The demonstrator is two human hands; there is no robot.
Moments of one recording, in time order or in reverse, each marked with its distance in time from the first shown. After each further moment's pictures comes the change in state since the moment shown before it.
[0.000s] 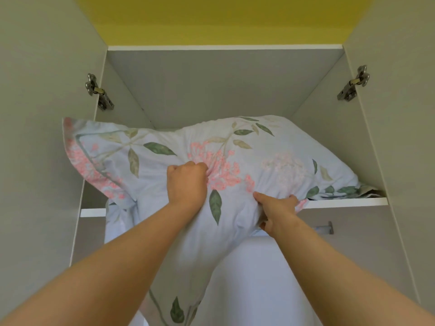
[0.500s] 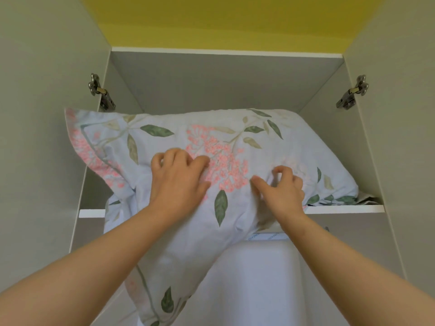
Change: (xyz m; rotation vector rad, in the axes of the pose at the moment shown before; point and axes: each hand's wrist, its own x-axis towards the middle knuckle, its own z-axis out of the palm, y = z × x) left_hand -0.018 -0.019 -0.030 -0.070 0.223 0.195; right_hand -0.032 -0.033 -0.004 -0.735 -0.026 -0.550
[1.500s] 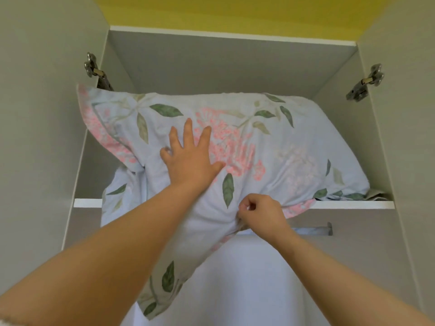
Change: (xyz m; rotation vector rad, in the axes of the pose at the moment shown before) left_hand 0.031 0.004 0.043 -0.020 -0.298 -0.338; right_hand -0.011 0.033 0.044 -0.232 -0.292 -0.213
